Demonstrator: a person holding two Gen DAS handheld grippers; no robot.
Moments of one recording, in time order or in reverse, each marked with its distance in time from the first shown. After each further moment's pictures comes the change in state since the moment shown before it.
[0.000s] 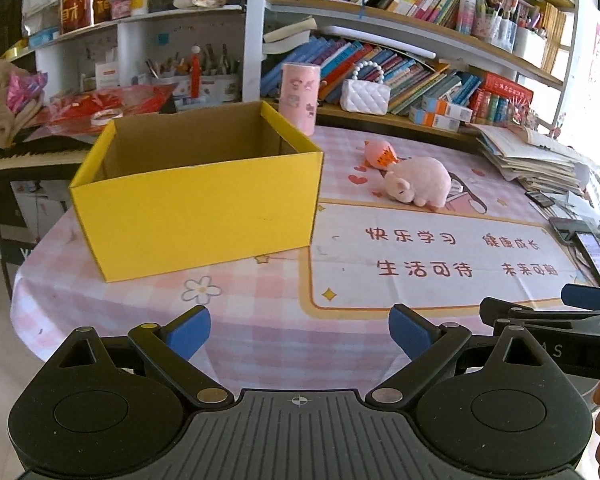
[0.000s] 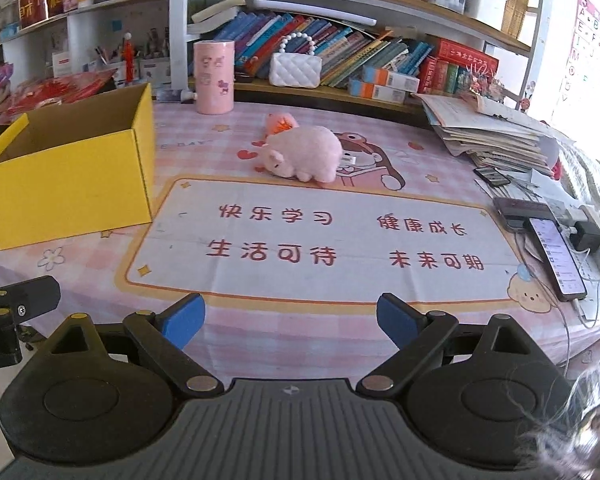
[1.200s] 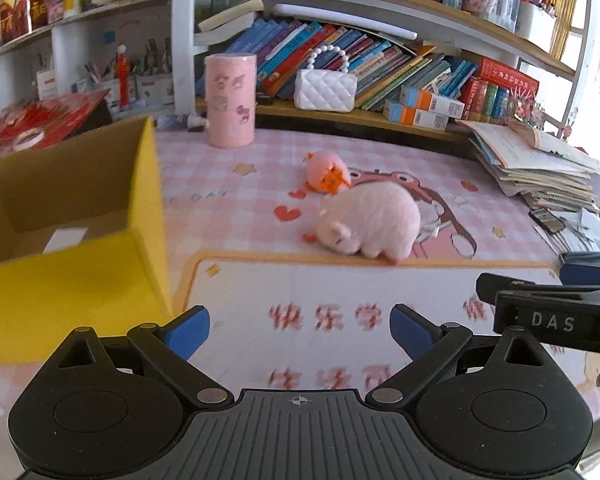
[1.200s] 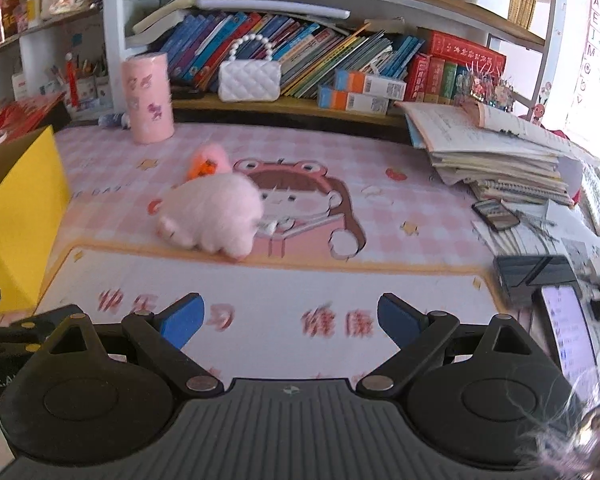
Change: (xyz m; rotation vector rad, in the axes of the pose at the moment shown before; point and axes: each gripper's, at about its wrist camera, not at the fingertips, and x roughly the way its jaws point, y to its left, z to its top) left arm 0.131 -0.112 0.081 0.009 0.028 0.001; right arm 0.121 -0.118 0.095 0.013 -0.008 0.034
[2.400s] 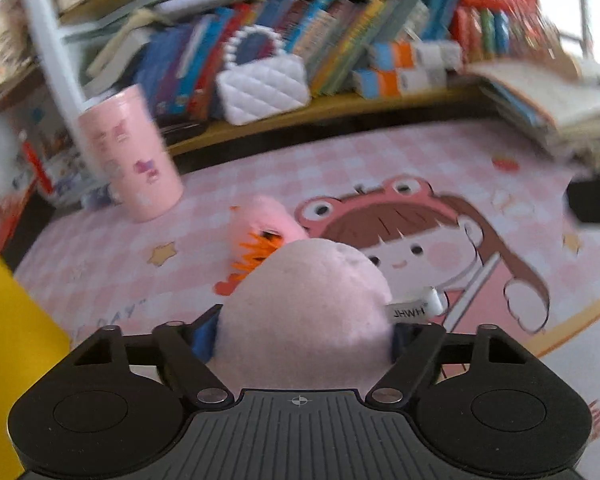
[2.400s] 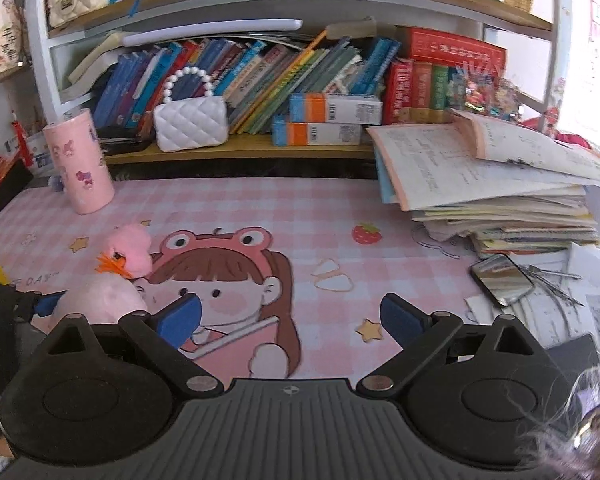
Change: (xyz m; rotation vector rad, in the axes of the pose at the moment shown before) left arm 0.154 -0.083 0.073 0.245 0.016 0.124; right arm 0.097 -0.095 0.088 0.068 -0.031 0.065
